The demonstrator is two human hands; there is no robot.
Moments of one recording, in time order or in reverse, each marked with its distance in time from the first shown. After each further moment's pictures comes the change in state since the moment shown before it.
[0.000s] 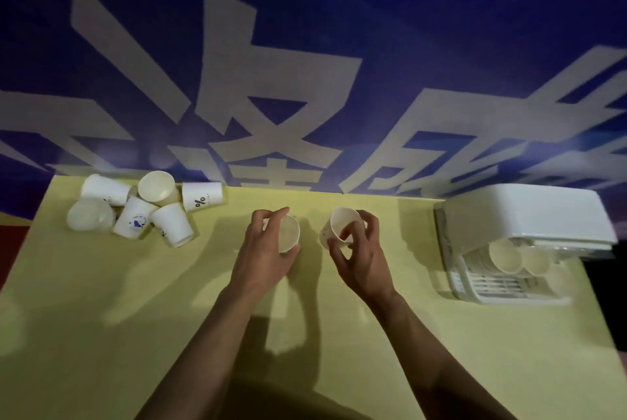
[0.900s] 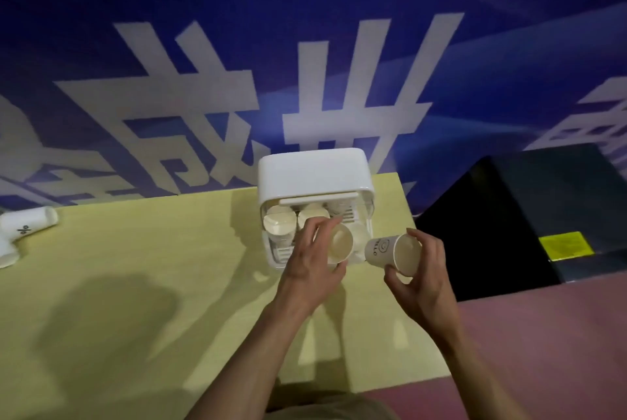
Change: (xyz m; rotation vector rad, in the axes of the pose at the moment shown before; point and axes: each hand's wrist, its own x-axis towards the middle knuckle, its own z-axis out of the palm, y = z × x) left_hand -0.112 0.437 0.311 -0.090 -0.072 0.355; right_hand -0.200 0.266 -0.452 -0.075 0.235 0.186
